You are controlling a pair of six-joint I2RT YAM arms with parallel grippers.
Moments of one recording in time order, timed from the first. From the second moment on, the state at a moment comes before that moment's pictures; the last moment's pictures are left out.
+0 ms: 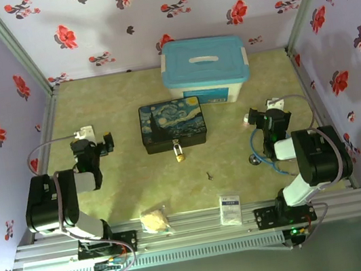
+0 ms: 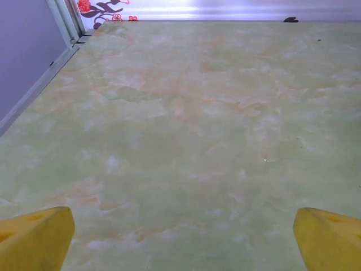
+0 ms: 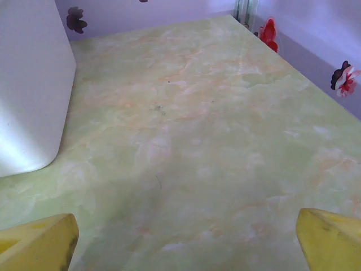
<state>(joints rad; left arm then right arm) -0.01 1.54 0.38 0.79 -0.10 0.01 0.02 1.56 0.37 0.80 0.25 0.14</state>
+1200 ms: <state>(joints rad) -0.01 1.54 0.38 0.79 -0.09 0.01 0.02 1.56 0.37 0.80 0.25 0.14</state>
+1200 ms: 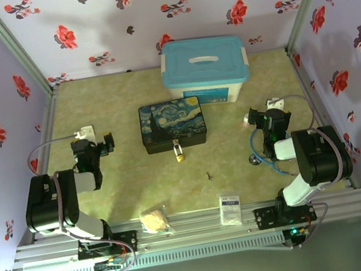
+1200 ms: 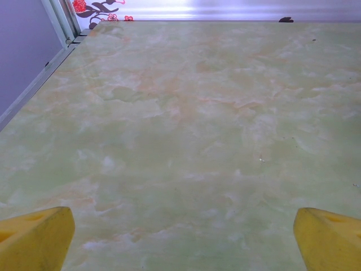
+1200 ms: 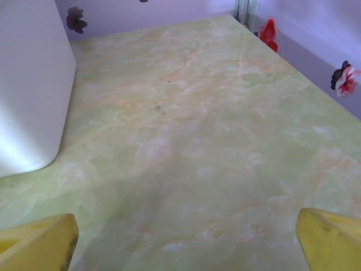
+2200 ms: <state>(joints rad) -0.09 0.89 0.43 0.11 0.14 -0.54 0.20 1.10 0.65 -0.11 -0.16 0.47</state>
